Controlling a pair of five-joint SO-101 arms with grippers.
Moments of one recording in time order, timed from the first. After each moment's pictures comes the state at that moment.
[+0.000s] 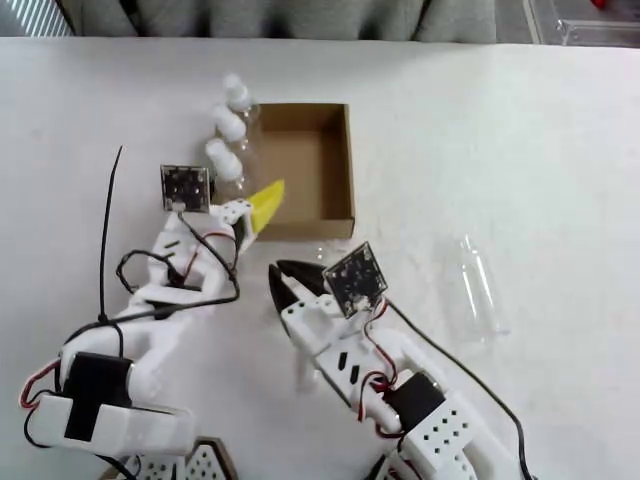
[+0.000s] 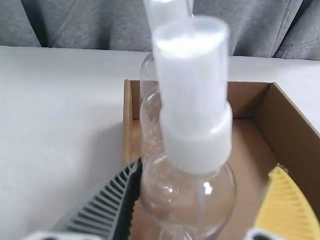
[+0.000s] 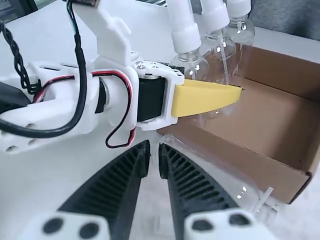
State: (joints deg) left arm 2.2 -3.2 67.9 -34.6 8.7; right arm -40.8 -75.4 87.1 14.8 -2.9
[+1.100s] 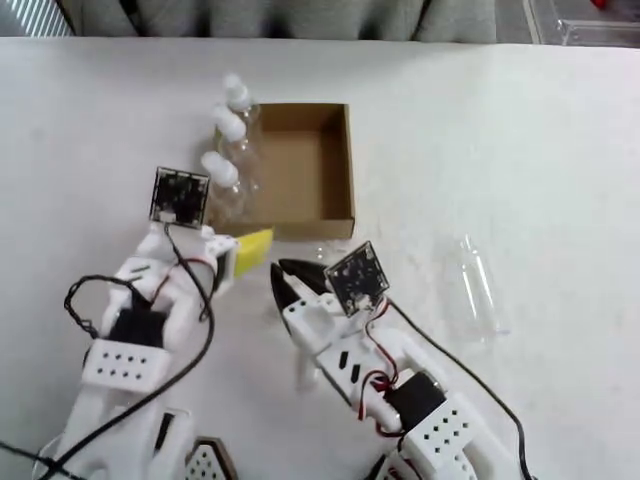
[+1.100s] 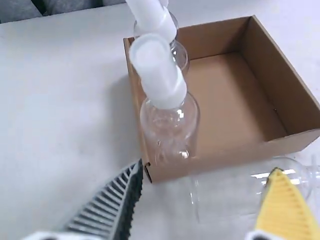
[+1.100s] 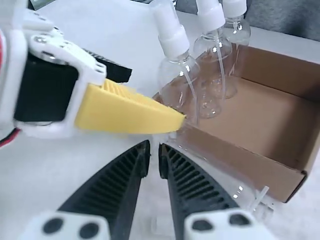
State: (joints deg) left arm 2.2 -56.1 71.1 31.9 -2.0; right arm -40.2 -75.4 87.1 14.8 -2.9
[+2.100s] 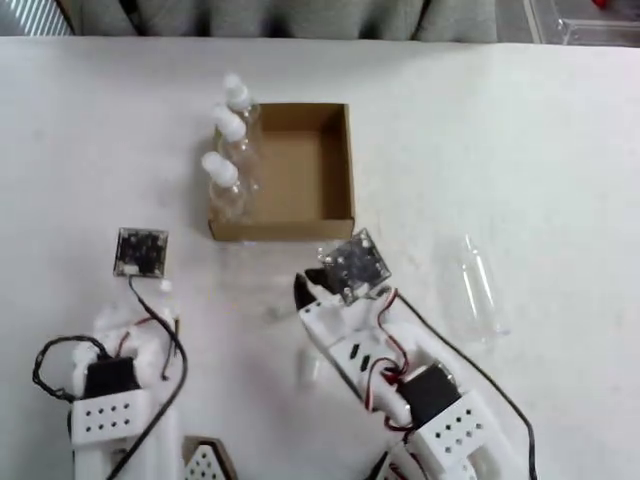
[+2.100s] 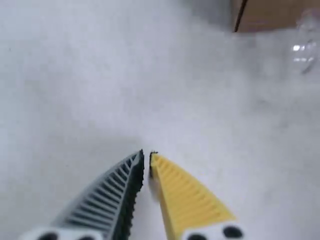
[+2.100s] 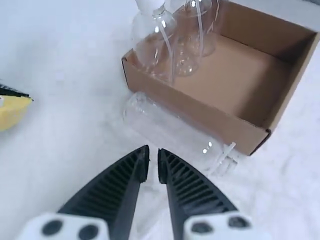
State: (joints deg) left arm -17.2 -75.6 92.0 49.8 -11.5; right arm -35.9 -75.4 76.7 40.7 2.6
